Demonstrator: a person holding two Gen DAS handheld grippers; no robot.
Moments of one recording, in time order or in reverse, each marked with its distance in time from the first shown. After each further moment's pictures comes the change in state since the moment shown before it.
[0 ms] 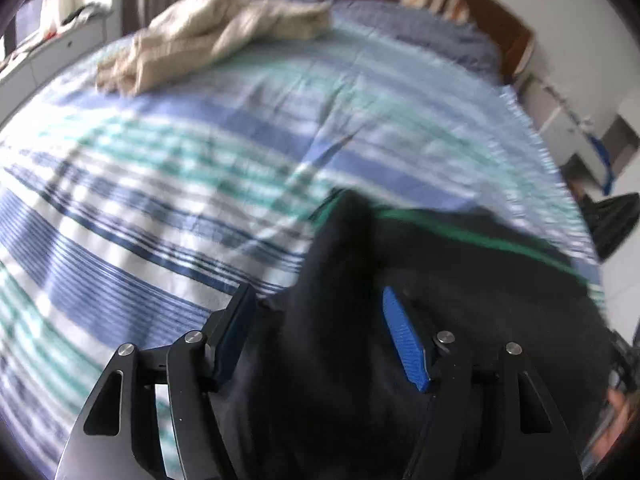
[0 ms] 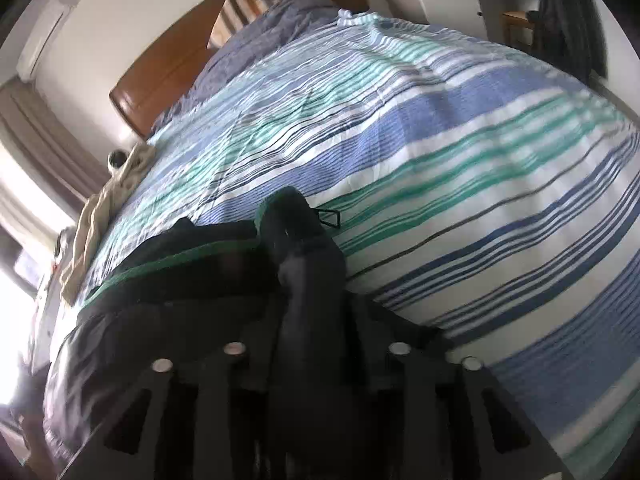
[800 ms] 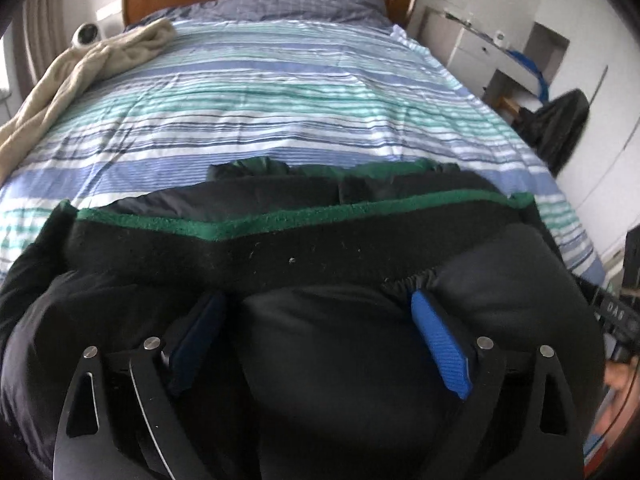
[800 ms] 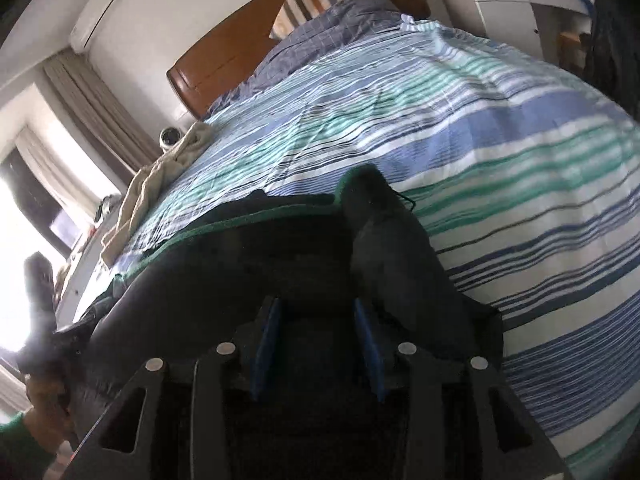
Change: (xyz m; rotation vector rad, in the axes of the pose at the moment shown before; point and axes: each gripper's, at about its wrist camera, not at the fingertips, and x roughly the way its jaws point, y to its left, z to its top) left arm 0.062 -0.172 -0.034 0.310 0.063 -0.142; right arm 0.011 0.021 -0.022 -0.081 -0.016 0.168
